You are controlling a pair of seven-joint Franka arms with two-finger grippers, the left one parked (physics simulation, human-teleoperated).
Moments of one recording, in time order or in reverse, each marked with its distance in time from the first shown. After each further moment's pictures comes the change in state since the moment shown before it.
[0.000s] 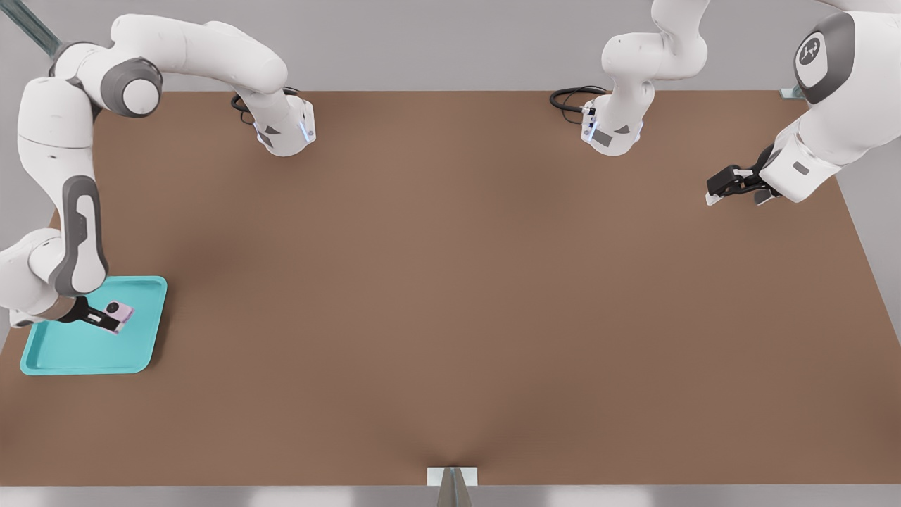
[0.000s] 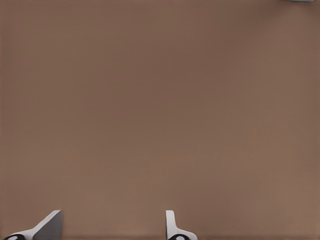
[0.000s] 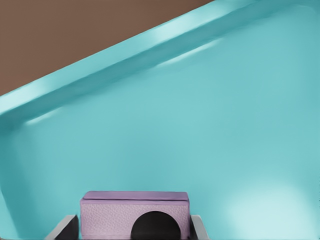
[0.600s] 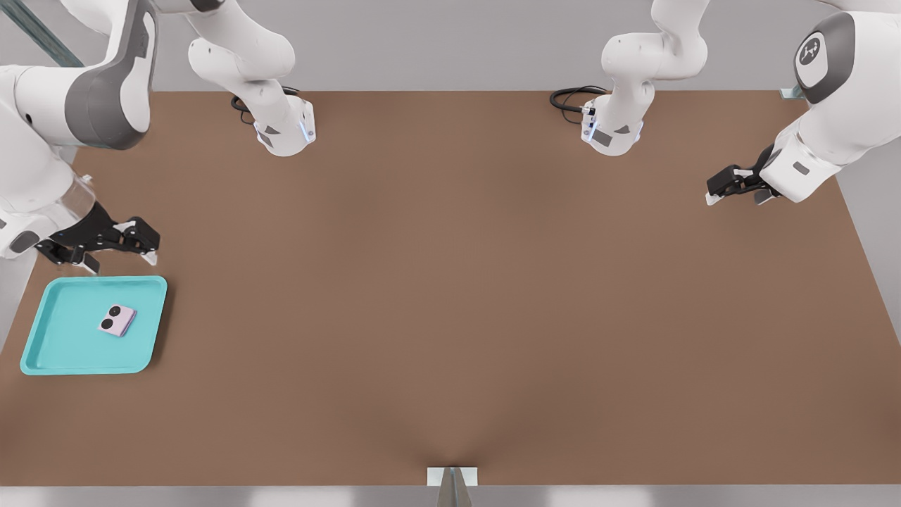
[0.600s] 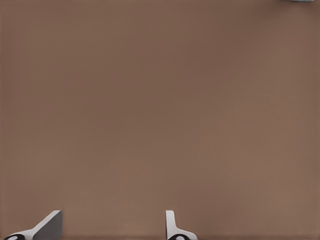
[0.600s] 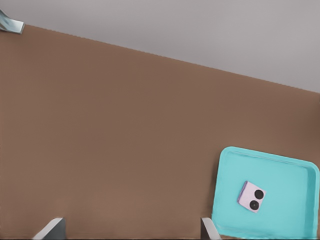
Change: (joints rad) arm 0.707 -0.679 -0.205 0.084 -0.002 -0.634 -0.026
